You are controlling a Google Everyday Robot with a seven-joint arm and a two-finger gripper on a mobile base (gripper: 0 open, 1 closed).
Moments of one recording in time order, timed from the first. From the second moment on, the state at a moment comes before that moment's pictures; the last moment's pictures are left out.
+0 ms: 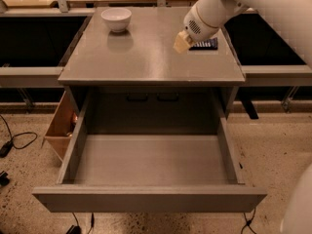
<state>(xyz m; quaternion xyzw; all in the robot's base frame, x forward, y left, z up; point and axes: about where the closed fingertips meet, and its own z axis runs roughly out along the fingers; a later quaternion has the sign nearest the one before) 0.695 -0.079 0.920 -0.39 0.87 0.07 0.30</state>
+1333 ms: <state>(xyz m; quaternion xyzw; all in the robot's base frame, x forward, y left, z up) 0.836 -0.136 0.886 -0.37 0.84 -0.01 0.39</state>
